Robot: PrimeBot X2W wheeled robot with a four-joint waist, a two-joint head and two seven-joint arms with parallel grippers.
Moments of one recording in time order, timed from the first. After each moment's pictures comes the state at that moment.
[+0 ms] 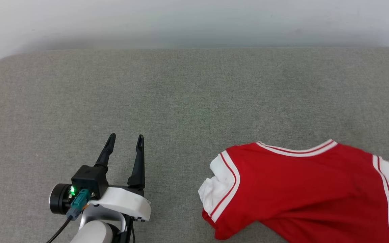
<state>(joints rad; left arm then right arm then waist) -0.19 0.34 -0.46 0.04 -0.48 0.29 -0.22 -0.09 -0.31 -0.42 0.17 0.35 0.13 0.73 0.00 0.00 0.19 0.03</state>
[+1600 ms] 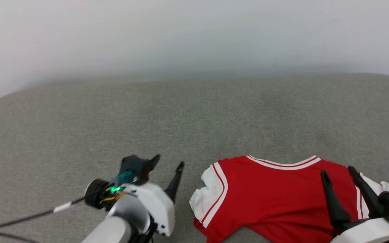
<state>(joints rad) -0.25 0.37 -0.61 0.05 -0.54 0.19 0.12 0.16 -0.09 -0.03 -0.22 0.18 0.13 0.09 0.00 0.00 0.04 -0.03</state>
